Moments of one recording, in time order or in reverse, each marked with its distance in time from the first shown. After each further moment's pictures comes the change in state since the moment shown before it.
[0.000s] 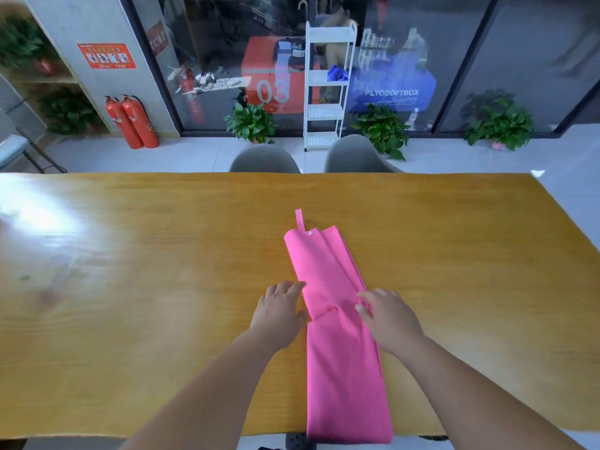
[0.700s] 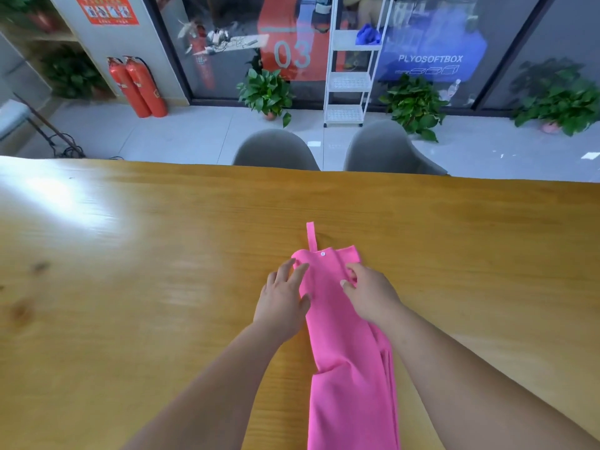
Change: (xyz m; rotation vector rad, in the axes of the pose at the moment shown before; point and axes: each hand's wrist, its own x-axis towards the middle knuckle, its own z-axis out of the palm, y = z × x) left_hand 0.126 -0.023 -0.014 -0.139 0.070 -0.107; right_hand 0.180 -0.044 -0.015 0.225 -0.151 0.084
